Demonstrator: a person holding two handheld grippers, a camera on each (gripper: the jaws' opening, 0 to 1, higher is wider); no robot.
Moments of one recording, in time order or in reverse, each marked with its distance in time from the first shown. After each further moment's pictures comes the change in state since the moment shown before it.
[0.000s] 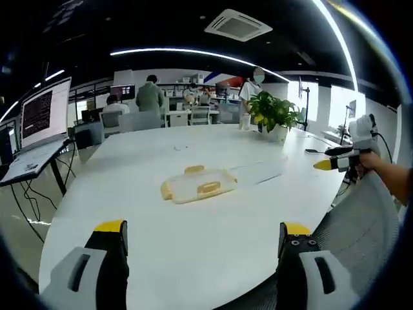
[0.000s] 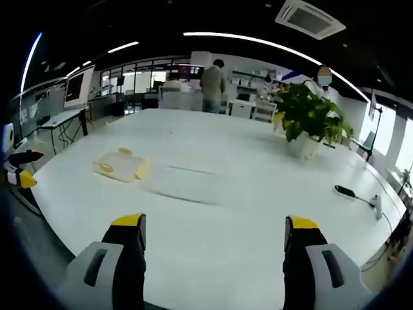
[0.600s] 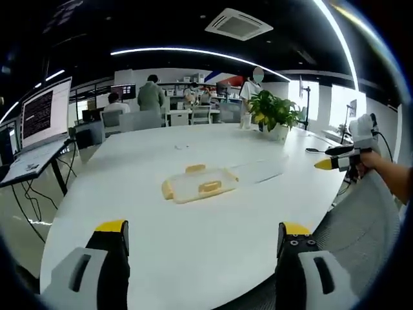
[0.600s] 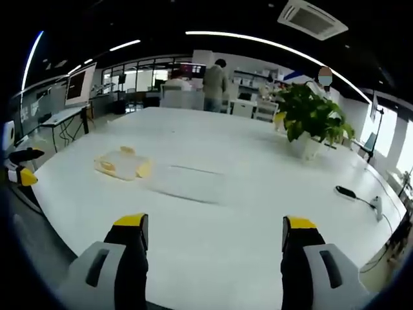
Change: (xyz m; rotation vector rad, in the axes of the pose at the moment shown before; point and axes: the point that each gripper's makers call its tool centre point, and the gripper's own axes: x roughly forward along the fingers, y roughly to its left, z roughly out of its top) left arm 0.000 0.002 -0.003 0.008 0.010 0.006; right arm 0.001 0.005 0.001 0.016 -0.013 0.030
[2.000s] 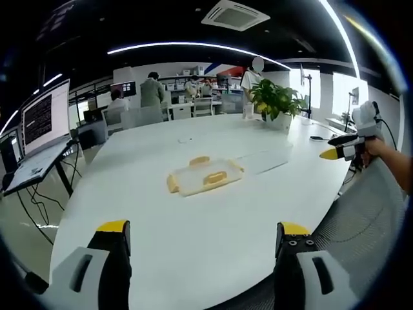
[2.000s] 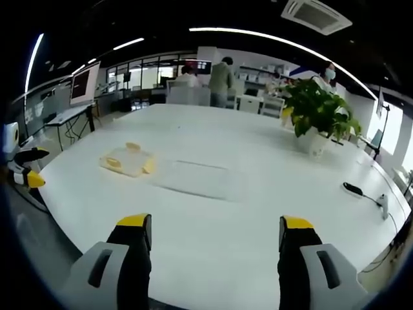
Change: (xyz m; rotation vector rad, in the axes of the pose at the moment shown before) left arm 0.001 0.005 -0.007 0.052 0.050 0.036; right arm 0.002 0.005 -0.005 -0.006 0.026 0.035
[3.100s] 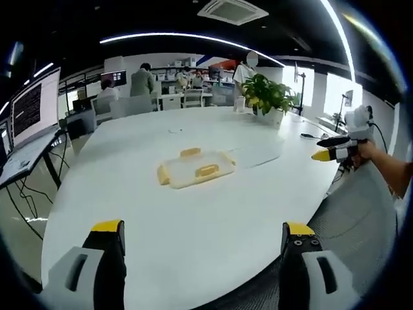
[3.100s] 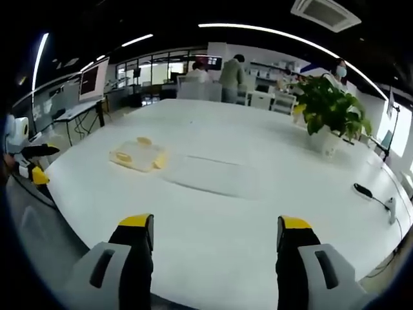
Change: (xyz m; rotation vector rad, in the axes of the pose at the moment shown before) left arm 0.007 0.001 -0.003 -0.099 0.065 -0.114; right arm 0.005 0.017 -0.005 -0.024 0.043 0.088
